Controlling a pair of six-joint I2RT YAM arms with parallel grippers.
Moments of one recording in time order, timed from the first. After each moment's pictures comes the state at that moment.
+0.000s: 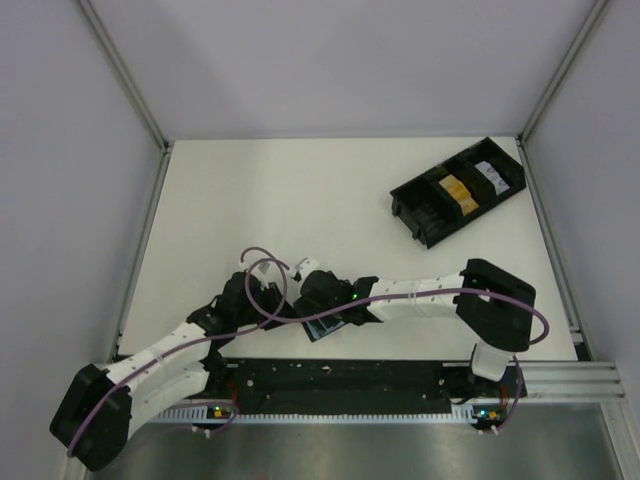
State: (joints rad) left arm -0.57 0.82 0.21 -0.10 0.29 -0.91; right arm 1.21 1.73 1.01 -0.26 0.22 0.34
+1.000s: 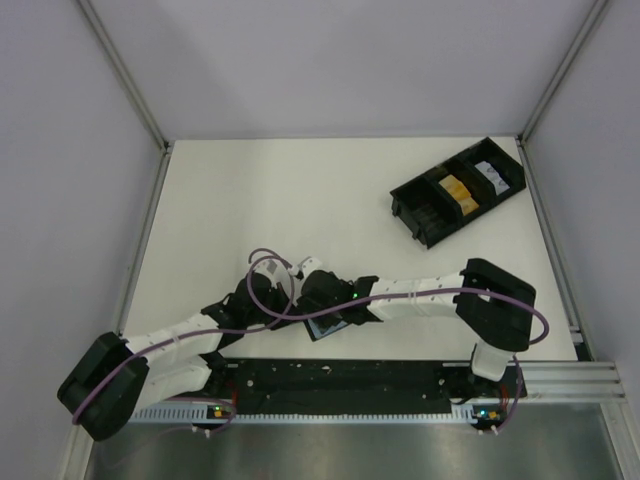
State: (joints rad) left arm -0.66 1.04 0.21 0.07 0.18 -0.97; right arm 1.21 1.74 1.01 -0.26 0.24 0.38
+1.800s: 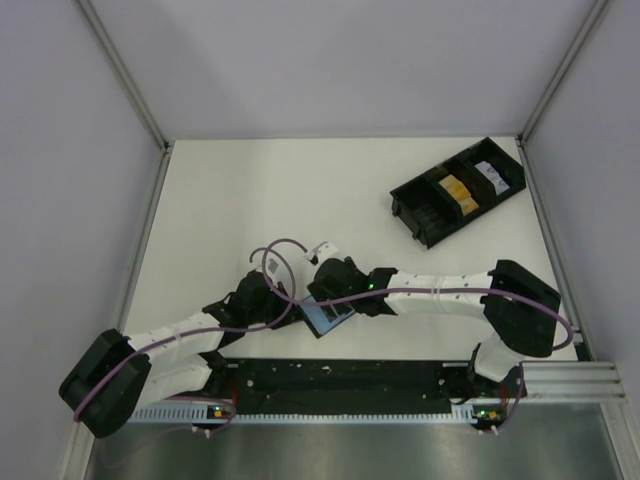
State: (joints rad) left arm -0.66 1.06 0.22 0.08 0.18 -0.97; right arm 1.14 1.61 0.98 -0.33 0.31 0.37
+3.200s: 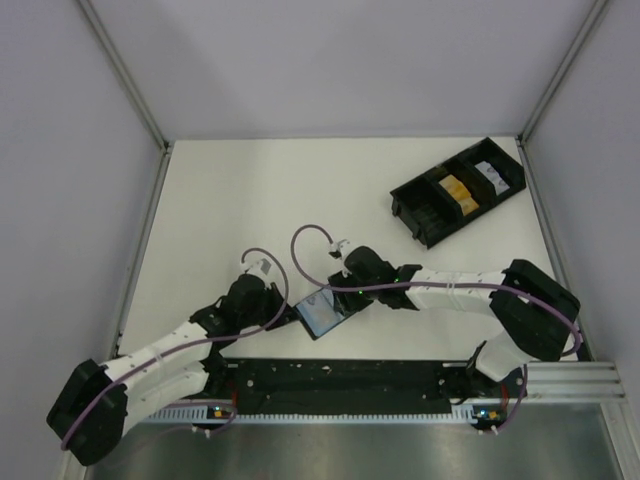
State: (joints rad) left arm -0.66 0.88 0.22 -0.07 0.16 -0.95; right arm 0.99 1.55 0.80 -0.11 0.01 0.37
